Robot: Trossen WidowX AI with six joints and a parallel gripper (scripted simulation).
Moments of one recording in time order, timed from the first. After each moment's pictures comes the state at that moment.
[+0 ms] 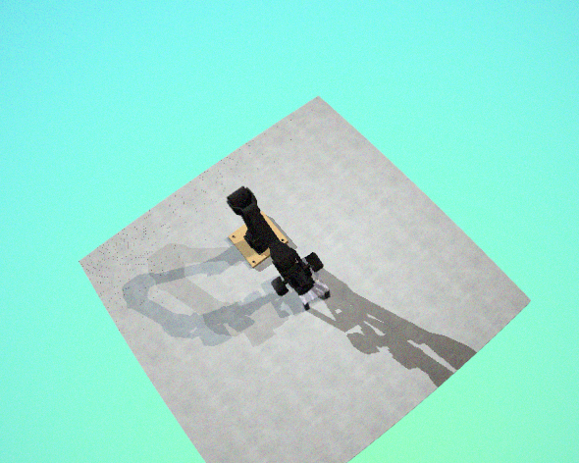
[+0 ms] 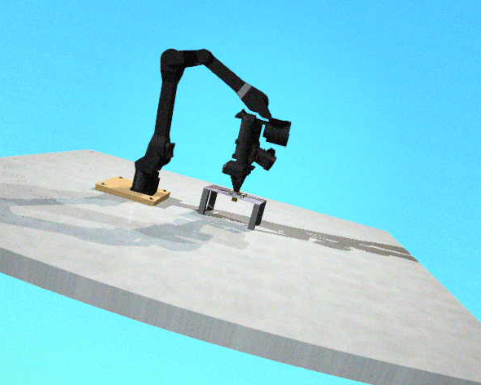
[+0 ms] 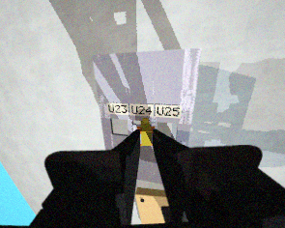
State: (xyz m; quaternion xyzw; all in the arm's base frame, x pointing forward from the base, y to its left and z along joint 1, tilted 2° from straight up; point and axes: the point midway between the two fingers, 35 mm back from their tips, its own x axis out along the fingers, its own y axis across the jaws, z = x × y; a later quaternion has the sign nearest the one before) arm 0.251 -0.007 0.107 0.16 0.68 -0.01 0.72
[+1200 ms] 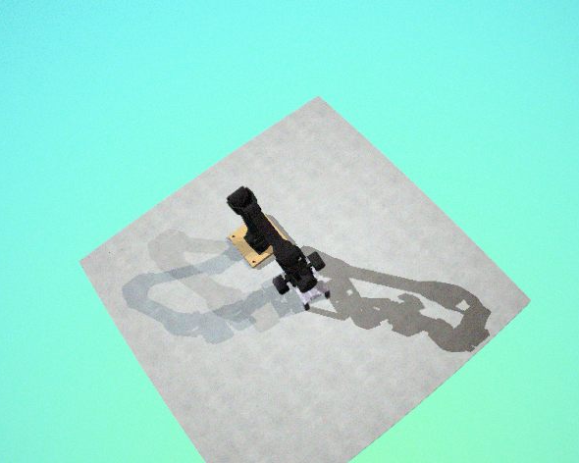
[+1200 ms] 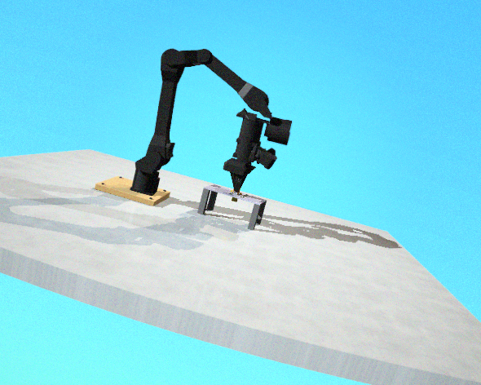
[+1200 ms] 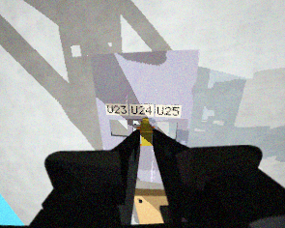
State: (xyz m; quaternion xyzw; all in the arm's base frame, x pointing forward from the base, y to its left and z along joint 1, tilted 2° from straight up) arm 0.252 -0.004 0.108 0.14 0.68 -0.04 0.72
